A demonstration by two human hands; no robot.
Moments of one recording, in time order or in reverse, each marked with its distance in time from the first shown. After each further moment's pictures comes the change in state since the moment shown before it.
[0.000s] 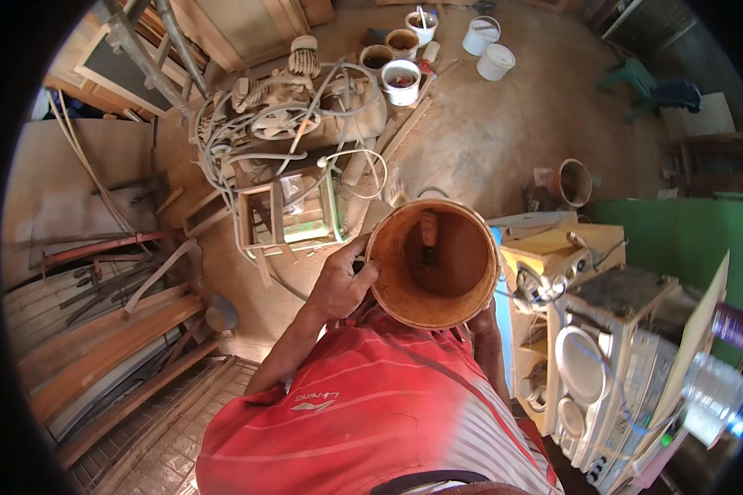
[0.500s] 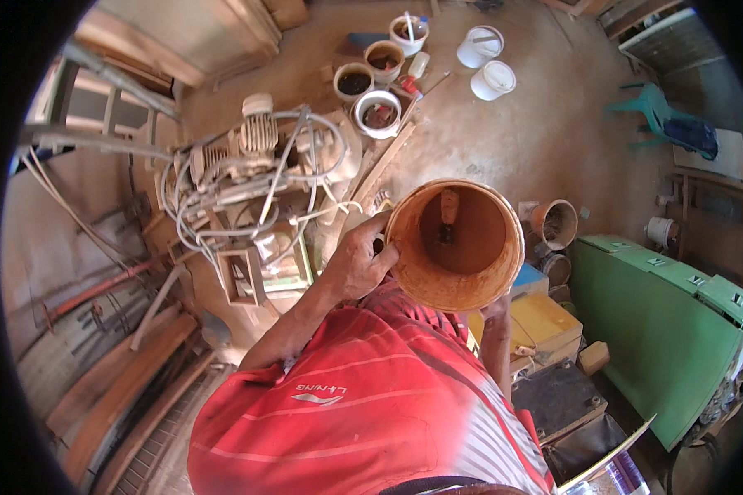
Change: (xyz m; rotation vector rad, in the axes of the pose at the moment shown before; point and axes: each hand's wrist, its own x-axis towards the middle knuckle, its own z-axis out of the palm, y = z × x) left_hand 0.368 0.112 -0.034 -0.023 -0.043 0.074; right_hand 0.317 -0.150 -0.086 0.452 -0.154 -0.075
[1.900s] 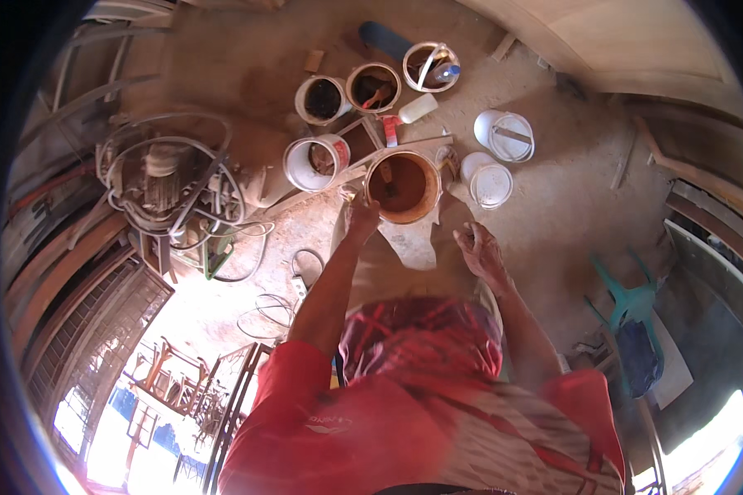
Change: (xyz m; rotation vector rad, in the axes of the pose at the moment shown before) left_hand 0.594 -0.289 0.115 -0.084 0.851 -0.798; right_hand 0.726 -0.164 -0.224 -1.563 -0.564 0.226
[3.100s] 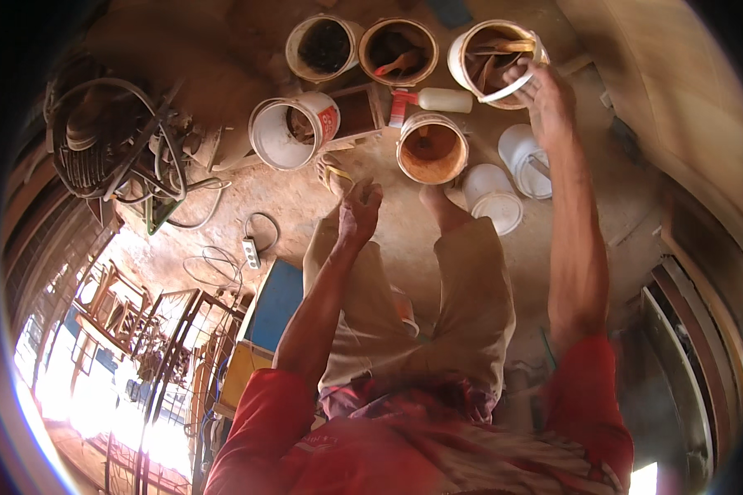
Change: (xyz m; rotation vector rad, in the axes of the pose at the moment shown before) left_hand 0.067 -0.033 0.091 -0.484 0.046 -0.274; right_hand 0.422 -0.054 -0.020 0.904 -0.184 0.143
